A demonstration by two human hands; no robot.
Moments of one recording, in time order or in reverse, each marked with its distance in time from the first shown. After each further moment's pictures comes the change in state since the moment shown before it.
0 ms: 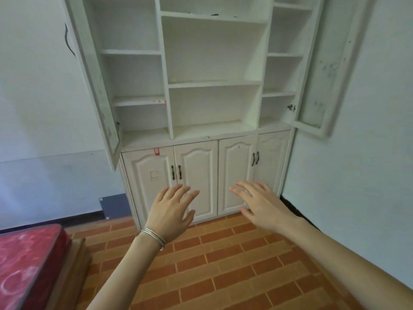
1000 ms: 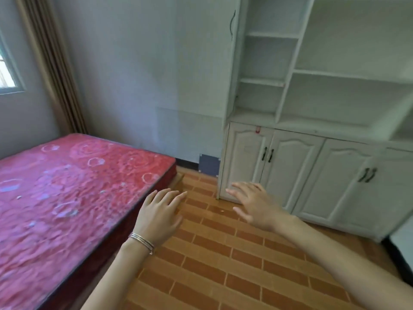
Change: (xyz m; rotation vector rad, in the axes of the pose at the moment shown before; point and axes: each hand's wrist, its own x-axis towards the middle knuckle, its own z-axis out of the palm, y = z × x) left_hand -0.309 0.053 -0.105 0.197 -0.009 -0.650; right_hand -0.054 -0.189 0.015 0.153 -0.052 -0.645
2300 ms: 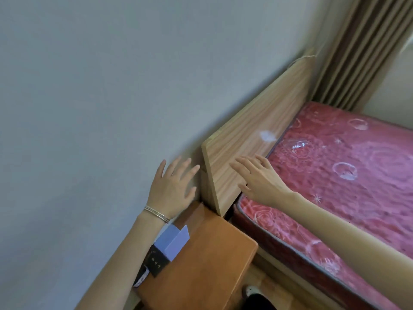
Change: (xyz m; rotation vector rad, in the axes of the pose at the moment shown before) left_hand -0.629 -0.199 -0.256 0.740 -0.090 -1.702; right_hand 0.146 -0.866 0.062 0.430 0.199 -1.834
